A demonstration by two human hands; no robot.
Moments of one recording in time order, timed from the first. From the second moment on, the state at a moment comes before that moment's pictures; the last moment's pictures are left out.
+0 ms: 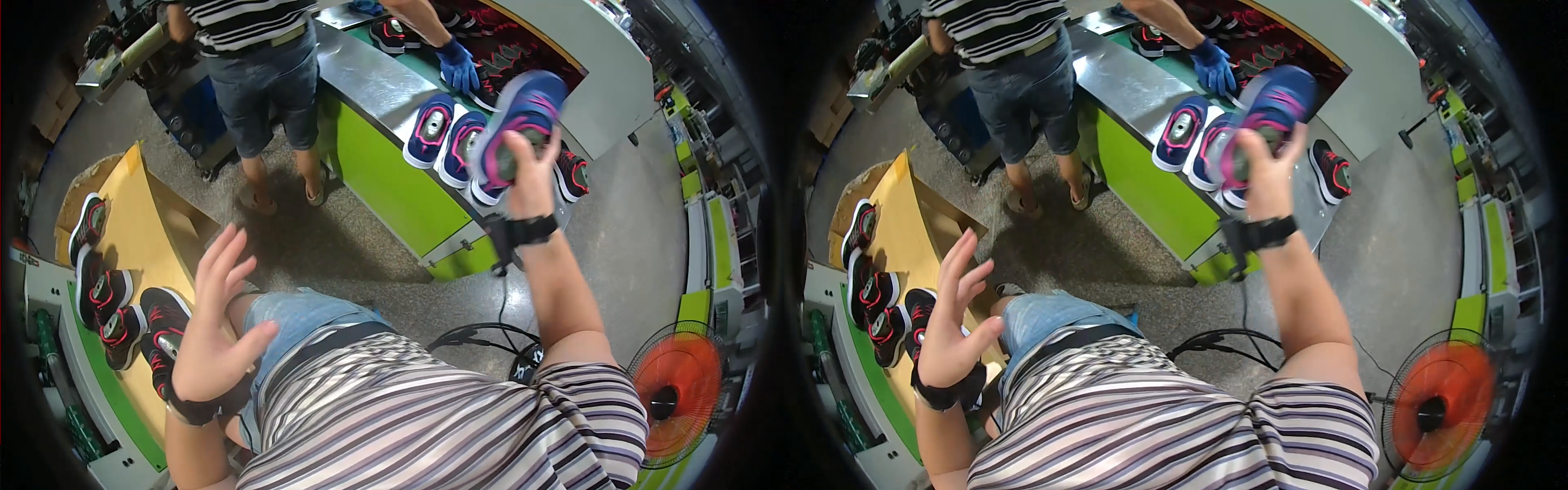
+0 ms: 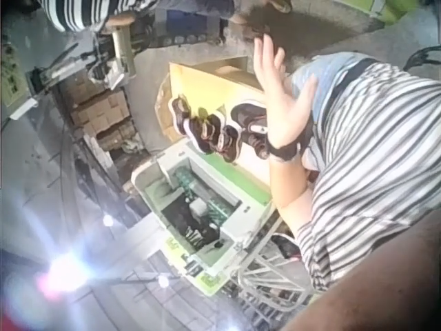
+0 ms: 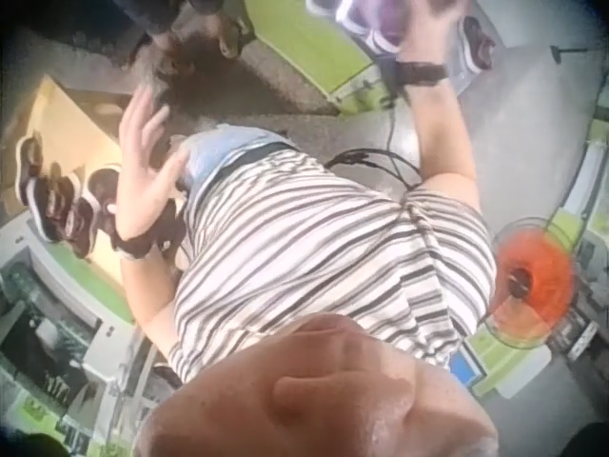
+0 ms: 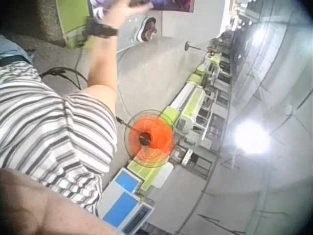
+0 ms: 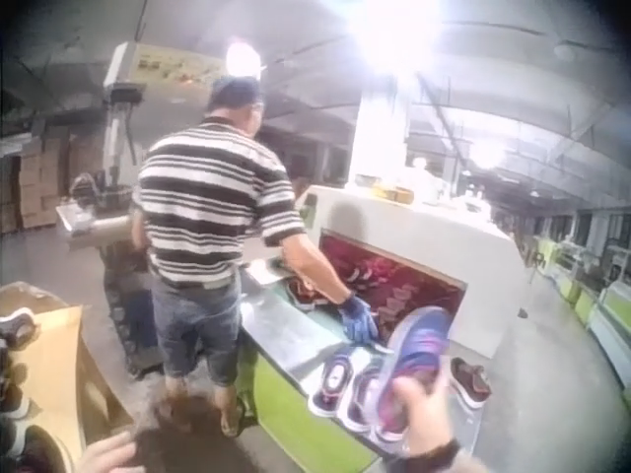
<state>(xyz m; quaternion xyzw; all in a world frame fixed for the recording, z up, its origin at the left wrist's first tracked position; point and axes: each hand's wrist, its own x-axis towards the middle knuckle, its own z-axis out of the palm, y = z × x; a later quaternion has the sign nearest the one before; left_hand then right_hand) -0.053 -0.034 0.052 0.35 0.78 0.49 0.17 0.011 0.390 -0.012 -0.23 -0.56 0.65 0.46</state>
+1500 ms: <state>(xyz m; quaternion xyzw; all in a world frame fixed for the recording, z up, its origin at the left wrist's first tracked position) 0.014 -0.271 0.060 0.10 0.88 0.47 -0.01 -0.137 0.408 -0.088 -0.36 -0.83 -0.25 -0.34</state>
